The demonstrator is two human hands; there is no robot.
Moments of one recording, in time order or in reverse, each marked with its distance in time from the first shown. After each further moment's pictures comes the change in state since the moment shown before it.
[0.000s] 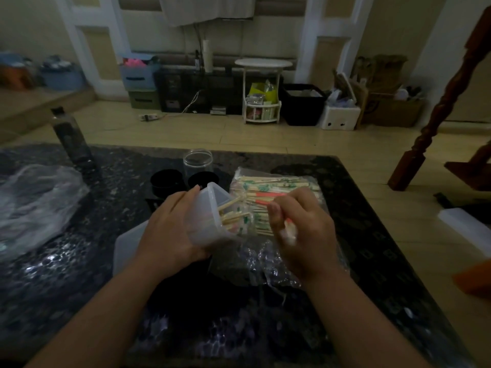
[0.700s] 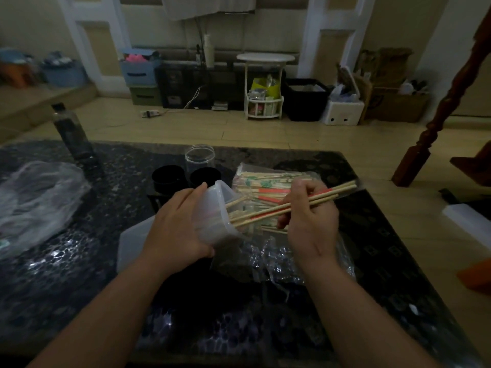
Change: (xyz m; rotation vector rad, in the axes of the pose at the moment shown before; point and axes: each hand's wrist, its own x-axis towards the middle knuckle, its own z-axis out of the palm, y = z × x) left_hand 0.002 0.004 0.002 0.027 -0.047 -0.010; right_hand 0.010 -0.014 0.011 0.771 0.203 0.824
